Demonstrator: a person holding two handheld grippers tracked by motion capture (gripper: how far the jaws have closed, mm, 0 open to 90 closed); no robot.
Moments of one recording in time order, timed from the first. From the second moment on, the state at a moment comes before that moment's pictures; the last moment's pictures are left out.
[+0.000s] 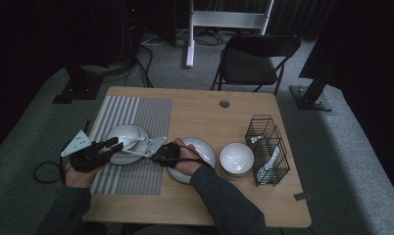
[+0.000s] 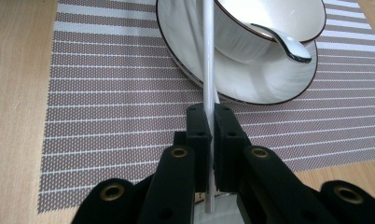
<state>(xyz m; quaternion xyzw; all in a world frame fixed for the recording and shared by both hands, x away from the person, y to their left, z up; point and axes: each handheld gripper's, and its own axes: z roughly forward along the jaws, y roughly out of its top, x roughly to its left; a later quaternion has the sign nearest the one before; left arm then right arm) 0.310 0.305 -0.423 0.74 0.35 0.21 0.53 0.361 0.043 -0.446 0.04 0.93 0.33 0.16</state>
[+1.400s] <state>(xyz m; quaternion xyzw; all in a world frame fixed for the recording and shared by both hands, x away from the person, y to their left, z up) 0.291 0.312 -0.477 0.75 0.41 0.20 0.49 0.367 0.071 -0.467 0.01 0.94 0.30 0.13</state>
